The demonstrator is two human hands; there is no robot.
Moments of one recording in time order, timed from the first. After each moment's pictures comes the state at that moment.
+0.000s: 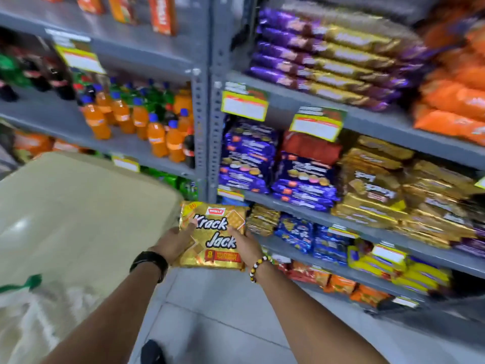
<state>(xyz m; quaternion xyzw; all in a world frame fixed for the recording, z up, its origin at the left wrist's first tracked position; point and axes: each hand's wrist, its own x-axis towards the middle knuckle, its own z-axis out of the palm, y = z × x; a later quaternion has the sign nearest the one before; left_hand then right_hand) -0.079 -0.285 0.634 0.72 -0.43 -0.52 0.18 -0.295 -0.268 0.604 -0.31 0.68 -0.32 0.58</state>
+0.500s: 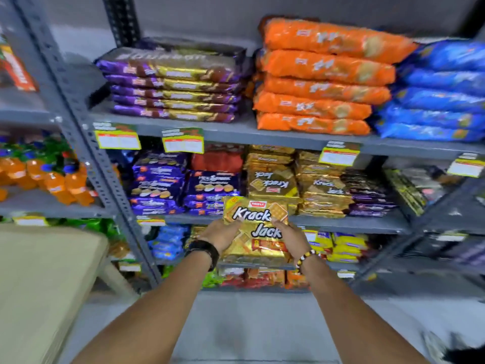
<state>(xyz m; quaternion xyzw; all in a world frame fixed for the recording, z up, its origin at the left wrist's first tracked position) -0.418 -0.239 0.745 0.61 -0.59 -0.52 0.12 -0.595 -0.149 0.758 -0.24 0.77 -0.41 0.43</state>
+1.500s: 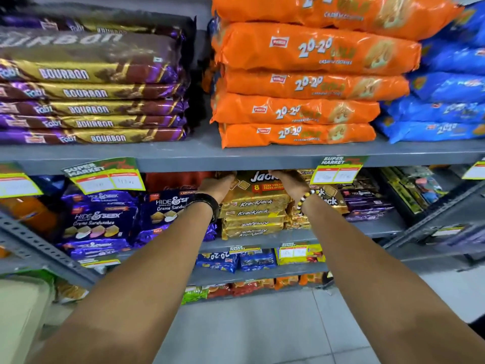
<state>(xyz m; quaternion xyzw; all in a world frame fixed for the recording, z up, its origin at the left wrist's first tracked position) -0.568 -0.426 0.771 0.61 -0.56 -0.53 0.17 -0.745 -0.340 0.791 -0.28 0.78 -0.45 0.35</state>
